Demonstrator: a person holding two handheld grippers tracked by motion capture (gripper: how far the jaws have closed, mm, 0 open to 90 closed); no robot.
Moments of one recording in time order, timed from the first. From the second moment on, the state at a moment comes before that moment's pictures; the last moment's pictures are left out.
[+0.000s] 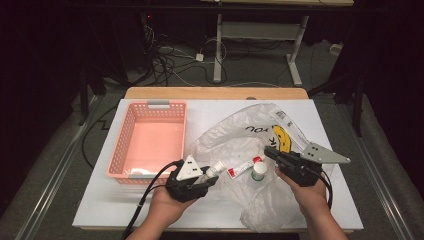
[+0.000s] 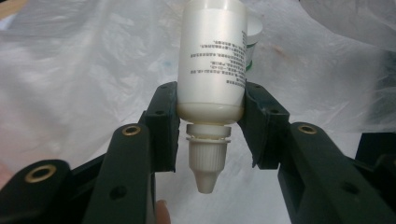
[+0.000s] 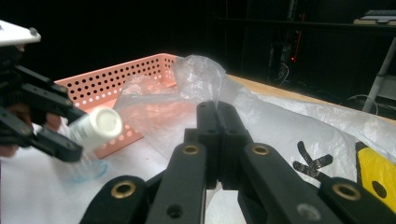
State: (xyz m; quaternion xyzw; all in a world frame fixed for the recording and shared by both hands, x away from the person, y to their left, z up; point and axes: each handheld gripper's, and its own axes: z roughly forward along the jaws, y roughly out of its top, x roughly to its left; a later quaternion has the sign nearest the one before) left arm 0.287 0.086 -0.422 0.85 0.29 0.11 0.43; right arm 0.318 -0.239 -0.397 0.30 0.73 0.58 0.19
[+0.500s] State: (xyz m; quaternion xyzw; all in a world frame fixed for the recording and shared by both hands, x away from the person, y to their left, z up) left arm 0.324 0.024 -0.454 0.86 0.30 0.11 0.39; right arm 0.319 -0.237 -0.398 0.30 0.73 0.58 0.19
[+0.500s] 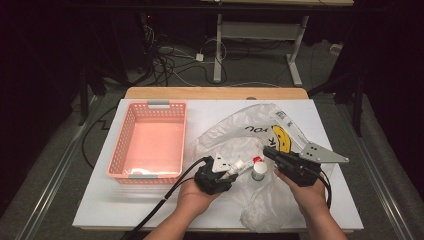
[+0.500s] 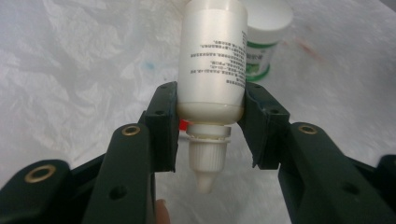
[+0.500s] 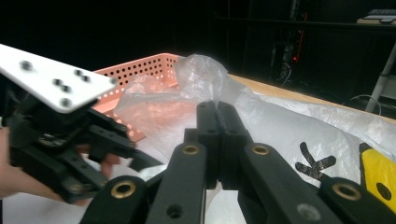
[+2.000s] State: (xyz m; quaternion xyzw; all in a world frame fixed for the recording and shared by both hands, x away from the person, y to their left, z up) left arm 0.336 0.009 -0.454 0.84 0.30 0.09 0.44; right arm 0.320 -0.242 -0.397 0.30 0.73 0.58 0.19
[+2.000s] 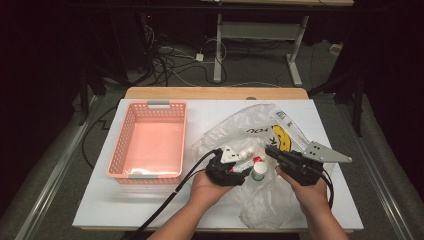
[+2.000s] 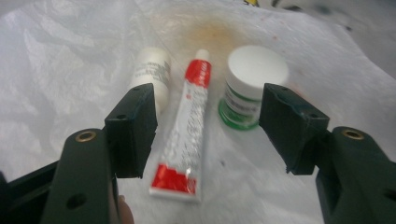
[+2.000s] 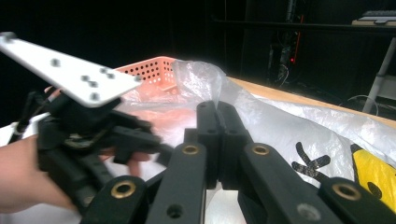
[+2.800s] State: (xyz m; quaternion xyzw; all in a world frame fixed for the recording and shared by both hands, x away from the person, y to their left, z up) left arm 0.306 0.065 -0.491 0.84 0.37 0.06 0.39; right arm 0.319 -0.258 -0.391 0.32 0.71 0.59 0.21
